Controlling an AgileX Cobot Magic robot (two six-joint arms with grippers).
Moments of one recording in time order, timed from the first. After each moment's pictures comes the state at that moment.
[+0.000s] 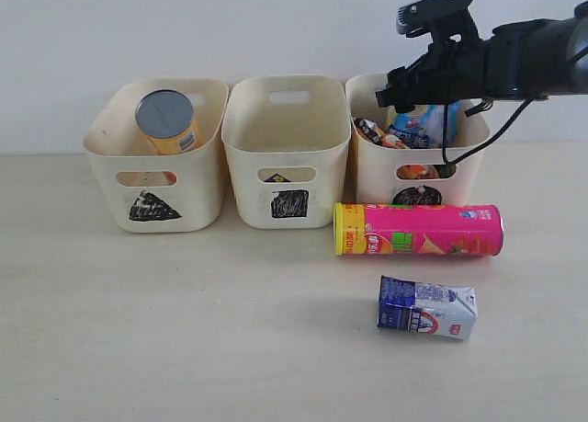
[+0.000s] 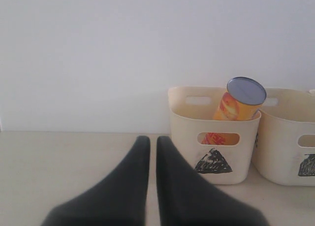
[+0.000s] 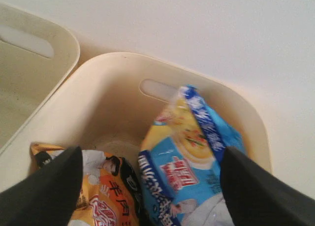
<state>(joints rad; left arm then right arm) 0.02 0.00 0.00 -0.03 0.03 0.01 0.24 2.06 -1.55 1.74 -0.02 -1.95</state>
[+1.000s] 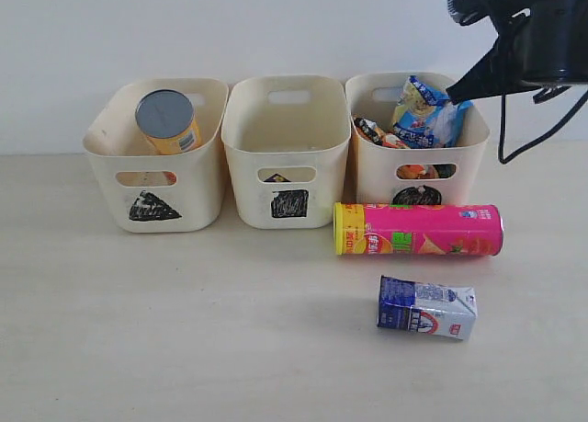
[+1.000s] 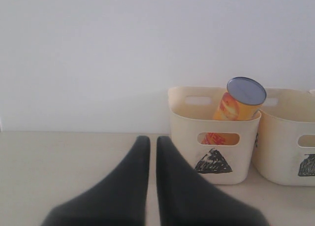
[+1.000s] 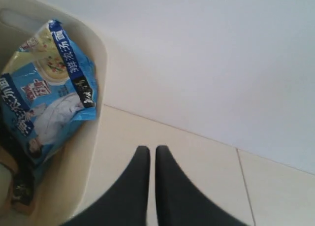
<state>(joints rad) 0.02 0.00 0.00 -0.03 0.03 0.01 0.29 1.79 -1.32 1.74 -0.52 -2.10</state>
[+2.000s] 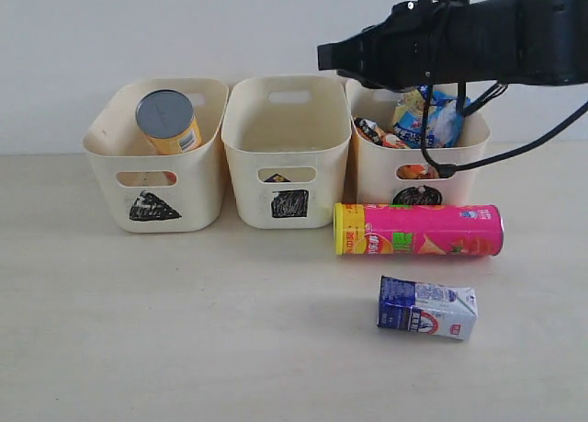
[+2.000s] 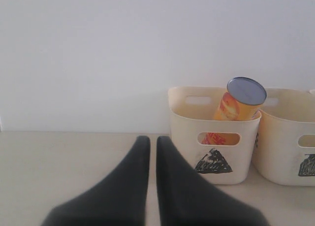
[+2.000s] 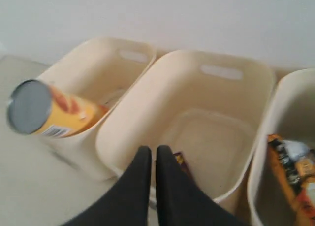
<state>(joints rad) 0.02 0.00 0.00 -0.03 0.03 0.01 0.37 1.68 -1.26 1.50 0.28 -1.39</state>
